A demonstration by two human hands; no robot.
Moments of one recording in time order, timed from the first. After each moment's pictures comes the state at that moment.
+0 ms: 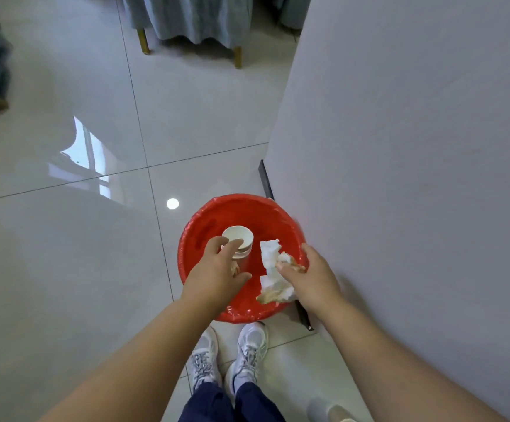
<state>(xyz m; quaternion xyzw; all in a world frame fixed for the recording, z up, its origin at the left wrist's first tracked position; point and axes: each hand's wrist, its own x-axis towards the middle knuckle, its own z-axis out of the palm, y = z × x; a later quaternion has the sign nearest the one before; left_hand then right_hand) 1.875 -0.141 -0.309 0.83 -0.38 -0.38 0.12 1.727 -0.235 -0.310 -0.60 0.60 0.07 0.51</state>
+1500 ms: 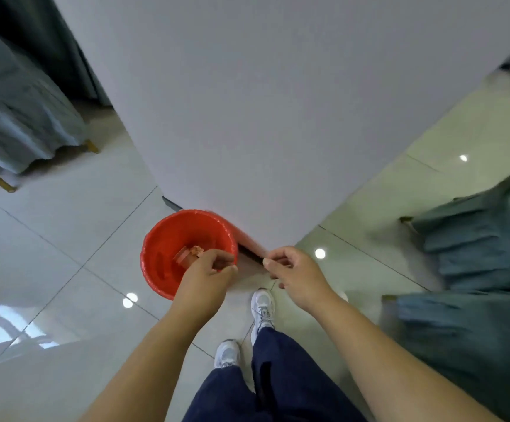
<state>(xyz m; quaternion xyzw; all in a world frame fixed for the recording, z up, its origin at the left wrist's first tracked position) 1.799 -0.029 -0.076 0.69 -0.48 -0.52 0.18 1.626 -0.019 -0.093 -0.41 0.69 -0.25 0.54</state>
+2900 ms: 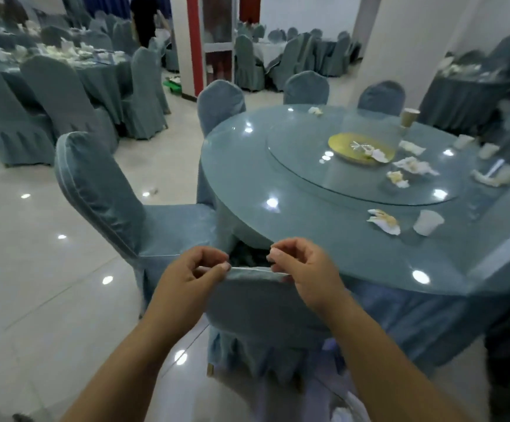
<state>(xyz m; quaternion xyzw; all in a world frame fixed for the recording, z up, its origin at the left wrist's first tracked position) 1.191 0.080 0.121 0.02 -0.82 -0.57 0.03 1.162 0.273 0.109 0.00 0.76 -0.65 0.00</state>
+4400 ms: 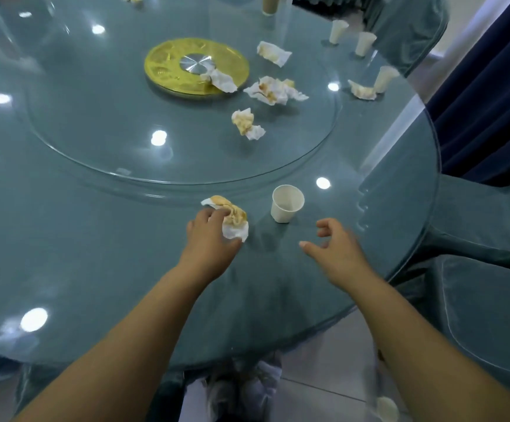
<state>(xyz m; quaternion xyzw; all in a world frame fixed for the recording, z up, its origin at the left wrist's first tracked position) 0.859 0.570 -0.031 -0.14 -0.92 -0.34 -0.17 0.966 0.760 -0.003 0.35 0.86 -0.38 0.02</state>
